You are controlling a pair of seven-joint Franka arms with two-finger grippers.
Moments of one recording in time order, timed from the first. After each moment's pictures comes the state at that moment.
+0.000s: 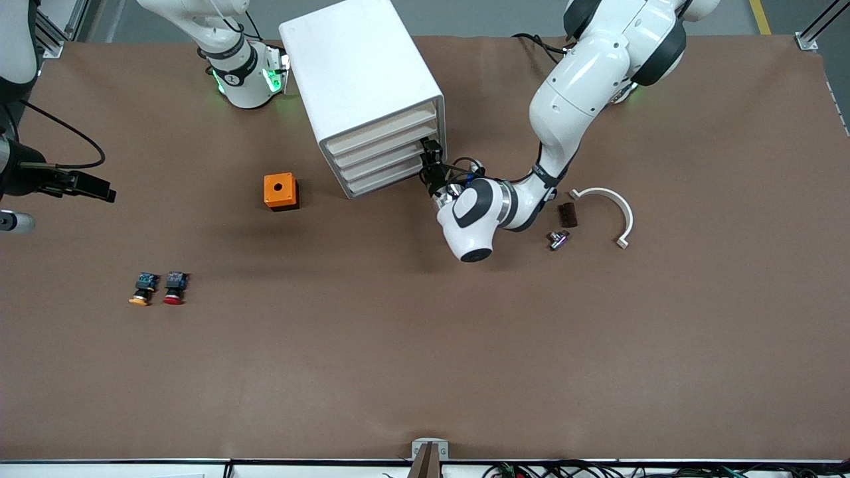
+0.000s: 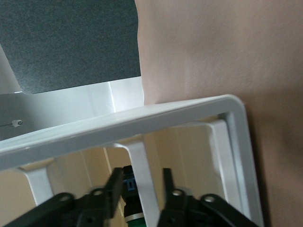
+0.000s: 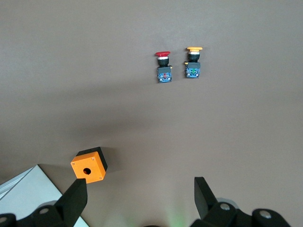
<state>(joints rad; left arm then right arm) -0.54 0.97 -0.22 -1.45 -0.88 1.51 -2.10 -0.07 0.07 -0.03 -1.64 -0.01 1.54 0.02</state>
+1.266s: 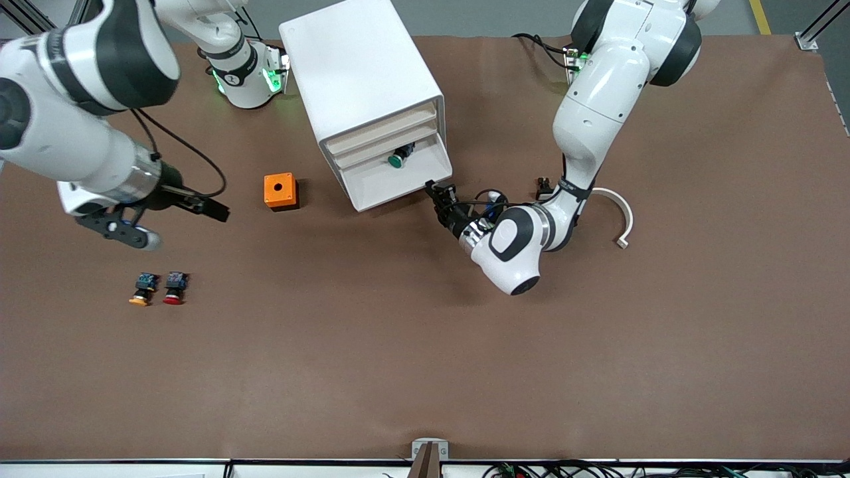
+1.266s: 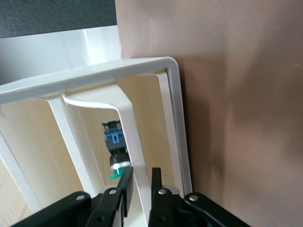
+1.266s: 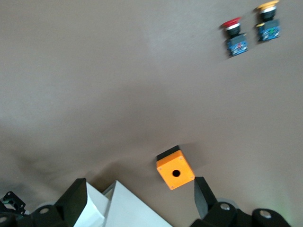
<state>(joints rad) -0.50 0.97 -0.06 -1.37 -1.04 1.54 -2.10 0.23 0.10 -0.01 -1.72 0.09 1.71 0.59</state>
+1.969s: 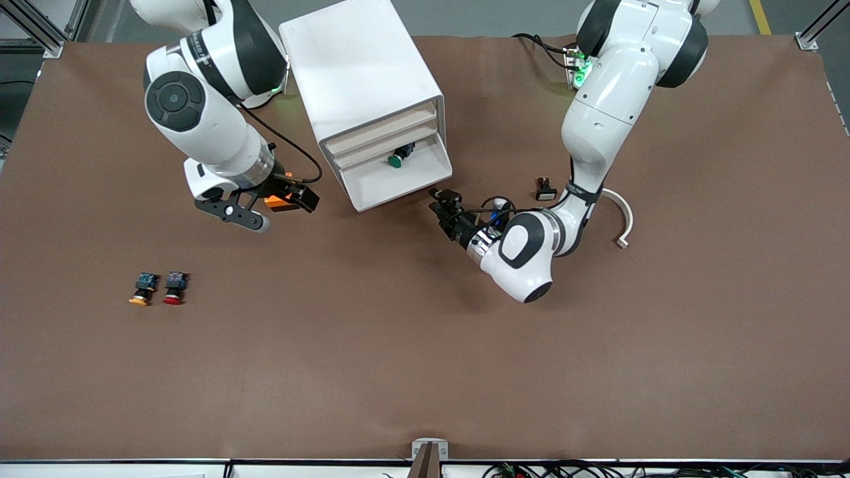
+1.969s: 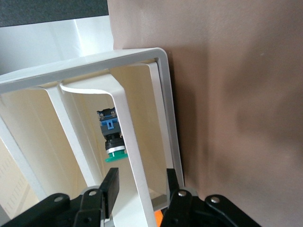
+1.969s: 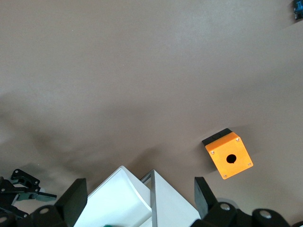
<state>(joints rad) -0.48 0.97 -0.06 -1.35 -1.04 1.55 -2.10 0.45 0.10 -0.01 -1.85 0.10 1.90 0.79</state>
